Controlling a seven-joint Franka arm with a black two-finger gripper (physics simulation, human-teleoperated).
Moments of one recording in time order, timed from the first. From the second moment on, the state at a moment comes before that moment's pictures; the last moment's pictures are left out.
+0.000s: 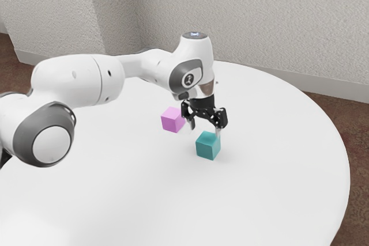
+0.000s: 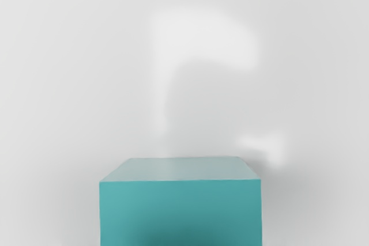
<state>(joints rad) -0.15 0.76 -0.12 -1.21 0.07 1.97 2.90</state>
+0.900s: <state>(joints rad) -0.15 0.82 -0.14 -1.19 0.09 1.97 2.90</state>
